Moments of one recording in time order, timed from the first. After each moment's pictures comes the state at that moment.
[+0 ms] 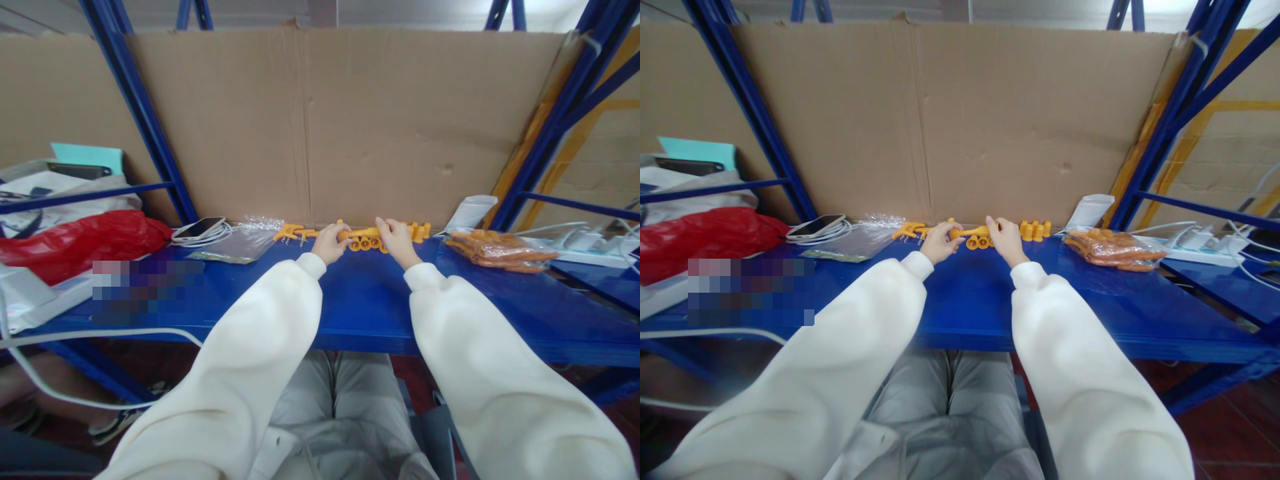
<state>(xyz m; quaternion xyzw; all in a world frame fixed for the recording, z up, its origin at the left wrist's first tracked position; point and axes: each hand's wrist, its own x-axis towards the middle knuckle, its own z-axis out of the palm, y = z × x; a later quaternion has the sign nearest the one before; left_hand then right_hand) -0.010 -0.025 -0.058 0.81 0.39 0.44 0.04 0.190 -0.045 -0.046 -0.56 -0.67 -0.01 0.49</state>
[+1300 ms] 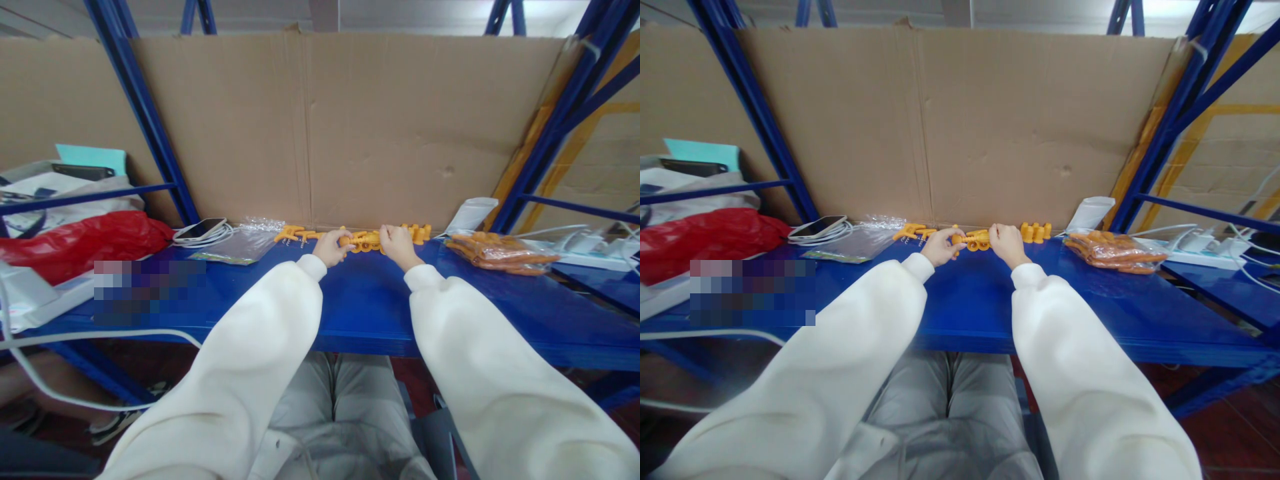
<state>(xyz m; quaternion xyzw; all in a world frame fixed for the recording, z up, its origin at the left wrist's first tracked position) -0.005 -0.037 -0.057 0.77 0.45 0.40 0.20 0.189 -0.047 -0.044 -0.61 -0.70 -0.13 0.36</state>
